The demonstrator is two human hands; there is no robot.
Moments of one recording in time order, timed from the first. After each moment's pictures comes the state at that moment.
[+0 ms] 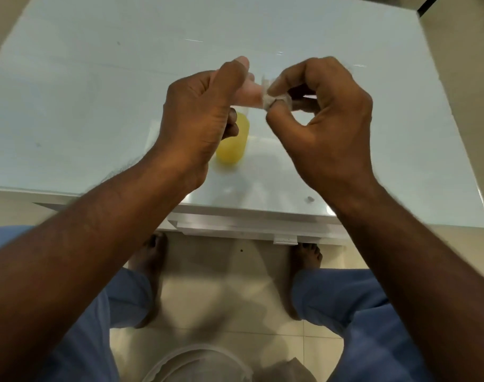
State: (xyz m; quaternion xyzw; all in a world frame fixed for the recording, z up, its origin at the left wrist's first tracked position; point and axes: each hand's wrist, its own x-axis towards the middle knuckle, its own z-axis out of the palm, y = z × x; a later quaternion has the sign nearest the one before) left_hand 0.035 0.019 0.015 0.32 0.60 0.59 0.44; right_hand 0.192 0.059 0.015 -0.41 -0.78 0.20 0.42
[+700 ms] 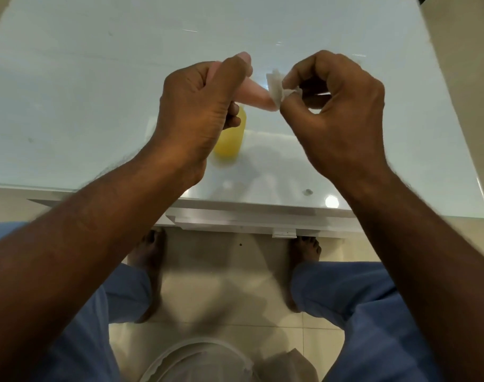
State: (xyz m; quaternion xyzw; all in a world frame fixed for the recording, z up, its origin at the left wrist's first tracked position) left_hand 0.036 0.017 0.009 0.34 0.60 0.58 0.42; right_hand 0.207 0.069 0.014 -0.45 -0.79 0.18 0.39
